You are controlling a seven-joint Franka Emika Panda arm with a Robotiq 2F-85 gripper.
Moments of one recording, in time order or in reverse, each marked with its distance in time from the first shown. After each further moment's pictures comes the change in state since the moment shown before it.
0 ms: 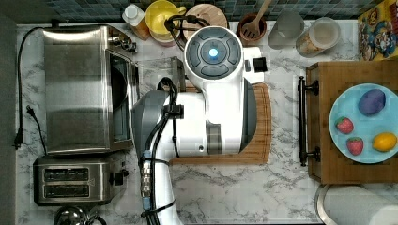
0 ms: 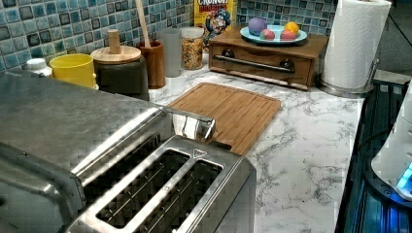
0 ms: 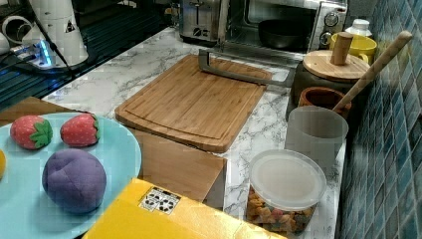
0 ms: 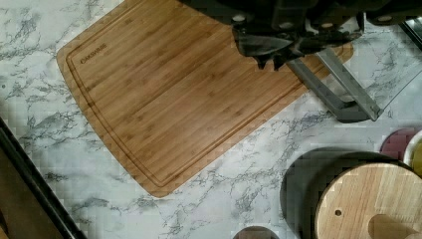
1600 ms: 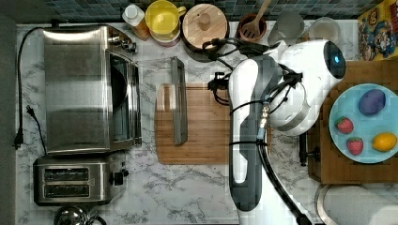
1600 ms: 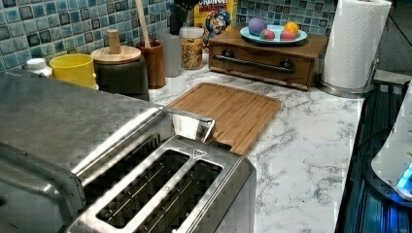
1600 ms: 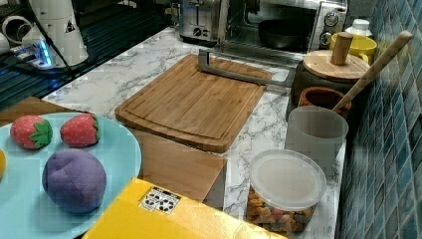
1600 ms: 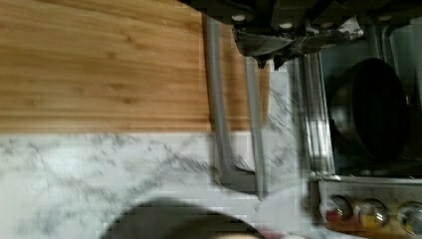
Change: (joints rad) arm -0.218 0.178 -0.051 -0.067 0.621 0.021 -1.090
